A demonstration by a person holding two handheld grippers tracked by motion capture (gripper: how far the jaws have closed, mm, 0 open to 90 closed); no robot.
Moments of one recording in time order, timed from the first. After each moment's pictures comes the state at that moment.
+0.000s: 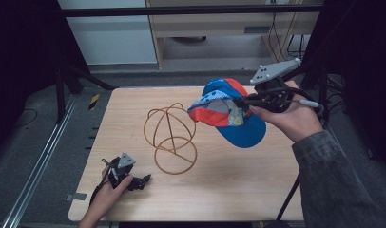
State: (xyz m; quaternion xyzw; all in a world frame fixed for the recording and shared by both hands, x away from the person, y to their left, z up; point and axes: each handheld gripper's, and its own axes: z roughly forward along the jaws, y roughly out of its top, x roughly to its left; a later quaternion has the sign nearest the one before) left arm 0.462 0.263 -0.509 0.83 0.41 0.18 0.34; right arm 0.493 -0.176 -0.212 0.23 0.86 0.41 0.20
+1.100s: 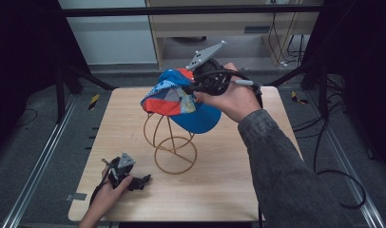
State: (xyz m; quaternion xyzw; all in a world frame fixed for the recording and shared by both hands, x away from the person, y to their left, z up) left arm 0.462 0.263 -0.509 0.83 0.41 0.18 0.34; right arm 0.534 -0.056 -0.197 0.17 0.88 0.41 0.19
